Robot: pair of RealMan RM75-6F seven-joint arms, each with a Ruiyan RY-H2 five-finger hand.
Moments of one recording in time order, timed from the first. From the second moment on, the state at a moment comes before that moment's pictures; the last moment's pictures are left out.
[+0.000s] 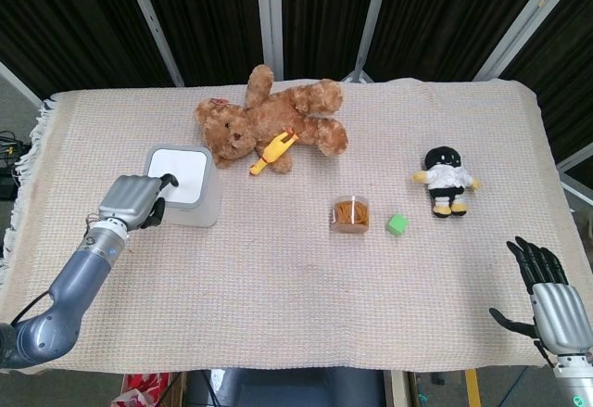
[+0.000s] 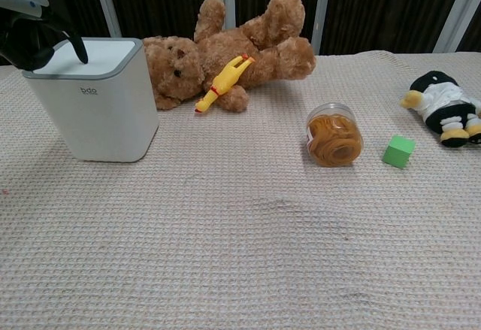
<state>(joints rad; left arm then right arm) -1.02 -0.96 -0.09 -2.03 0.34 0.96 0.62 0.04 -1.06 0.01 -1.67 -1.56 1.48 0.13</state>
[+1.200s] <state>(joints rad) -0.52 -0.97 0.07 -2.03 1.28 1.43 0.32 0.03 -1.06 0.02 -1.65 -1.55 1.50 0.09</state>
